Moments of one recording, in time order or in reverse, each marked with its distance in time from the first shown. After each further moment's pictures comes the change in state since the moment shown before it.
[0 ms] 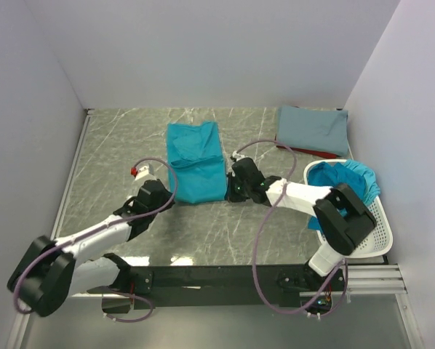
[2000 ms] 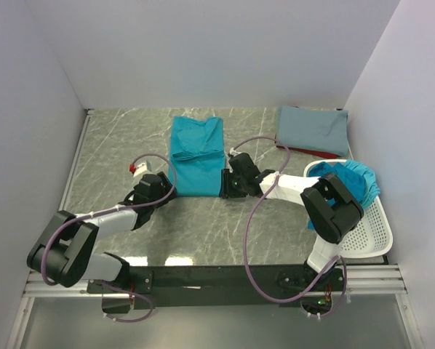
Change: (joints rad) left arm 0.122 0.218 0.024 0.149 0.046 0.053; right arm -0.034 0.110 0.087 -0.016 -0.026 -0.012
